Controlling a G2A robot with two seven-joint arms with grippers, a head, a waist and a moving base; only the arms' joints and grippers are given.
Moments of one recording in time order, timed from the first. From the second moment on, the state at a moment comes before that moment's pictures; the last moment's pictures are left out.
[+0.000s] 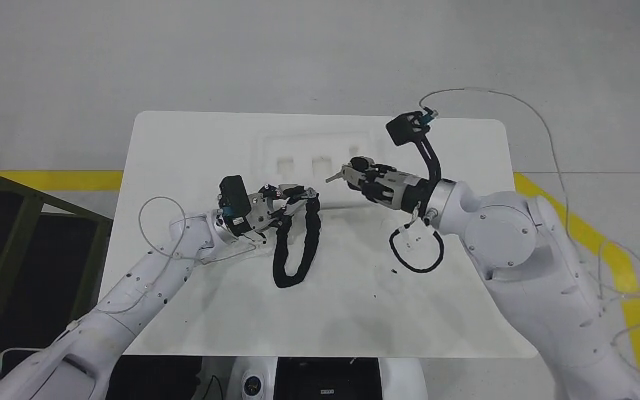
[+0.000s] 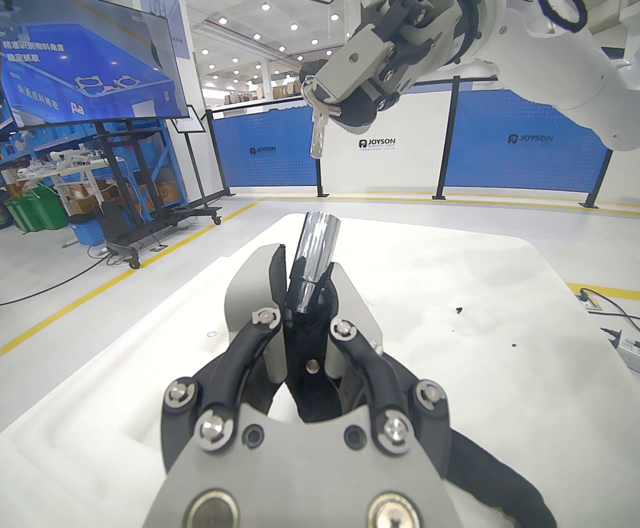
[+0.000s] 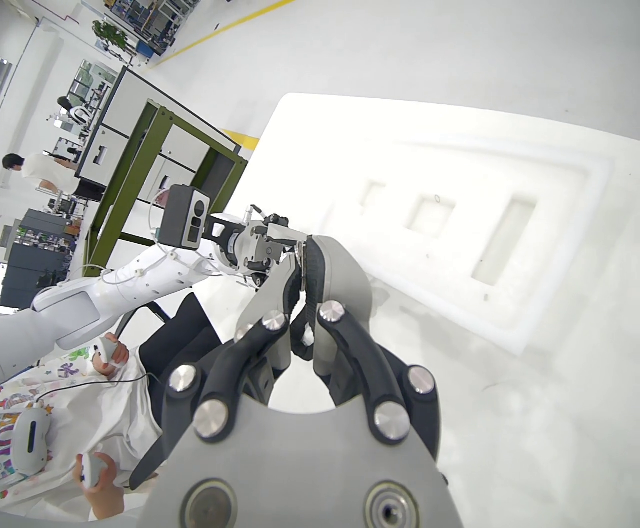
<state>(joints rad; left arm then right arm) 0.88 -0.97 -0.75 -1.21 1.34 -0.60 0.85 -0.95 -1.06 1.12 -1.98 -0.33 0.12 0.86</state>
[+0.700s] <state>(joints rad) 0.90 -1.00 -0.75 -1.15 1.53 -0.51 1.23 -0.95 -1.07 1.04 -2.17 -0.48 0.24 0.94</state>
